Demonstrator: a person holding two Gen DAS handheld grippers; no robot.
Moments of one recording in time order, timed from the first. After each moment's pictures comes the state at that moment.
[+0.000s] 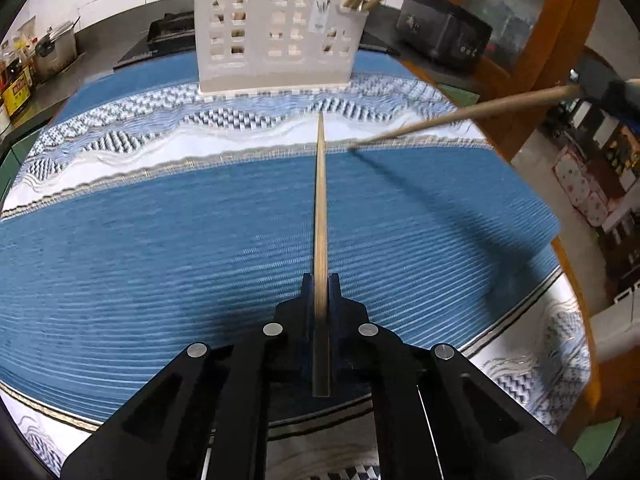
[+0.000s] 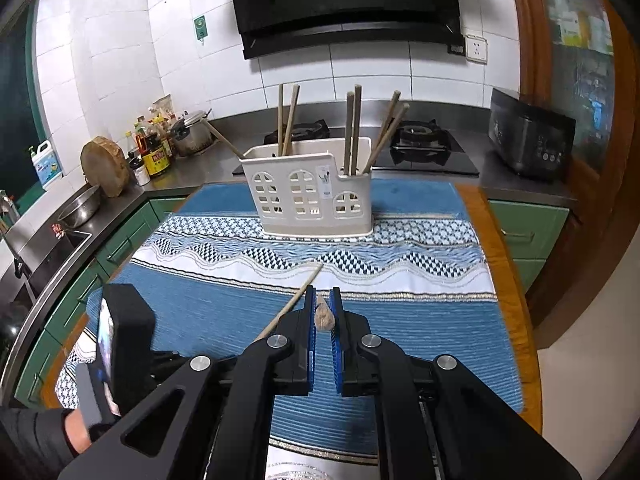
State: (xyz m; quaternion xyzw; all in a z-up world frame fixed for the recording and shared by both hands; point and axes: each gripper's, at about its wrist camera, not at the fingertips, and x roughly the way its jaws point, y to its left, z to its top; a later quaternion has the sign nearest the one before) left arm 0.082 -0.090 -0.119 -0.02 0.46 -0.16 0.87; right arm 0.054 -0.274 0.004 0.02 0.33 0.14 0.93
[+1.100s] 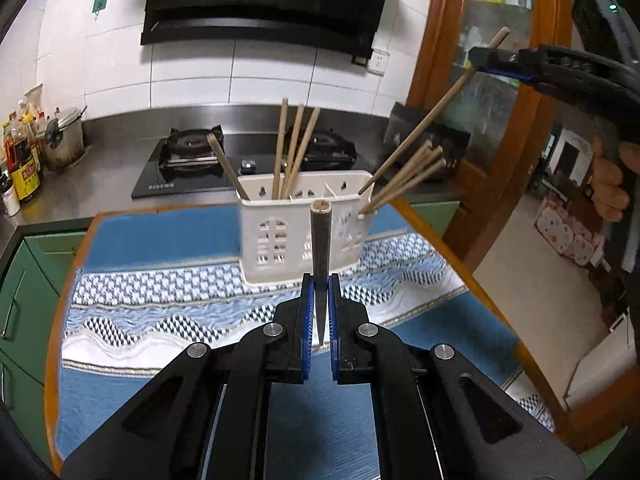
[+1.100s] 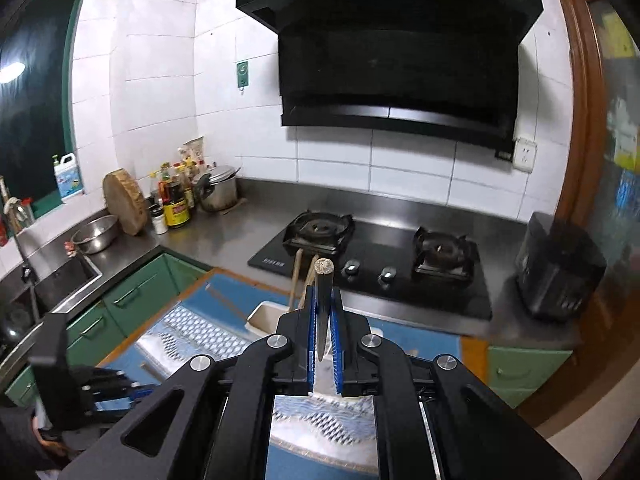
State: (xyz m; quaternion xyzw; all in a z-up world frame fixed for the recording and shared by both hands) left arm 0.133 -0.027 0.033 -0.03 0.31 -0.19 0.93; right arm 0.193 -0.264 0.171 -0.04 0.23 0.20 0.95
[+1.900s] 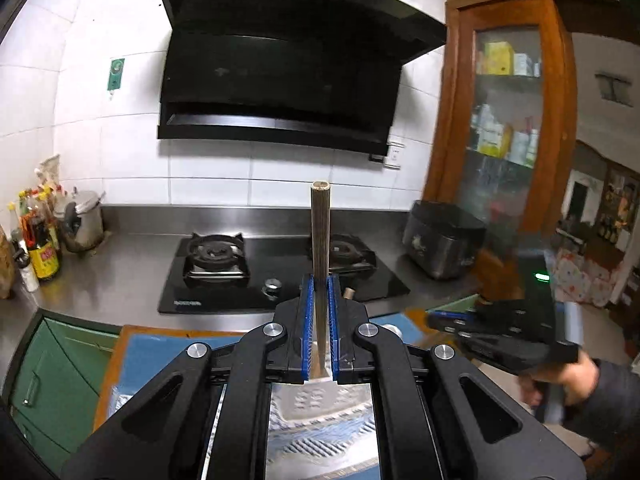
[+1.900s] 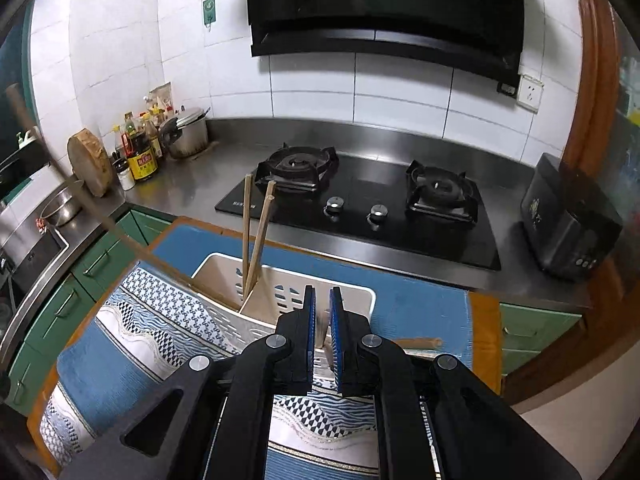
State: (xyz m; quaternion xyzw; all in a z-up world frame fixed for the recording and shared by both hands) left arm 0.200 -0.013 0.156 -0.03 0.18 -0.15 0.97; right arm 0.270 -0.257 0.087 -0.05 0.34 0.17 0.92
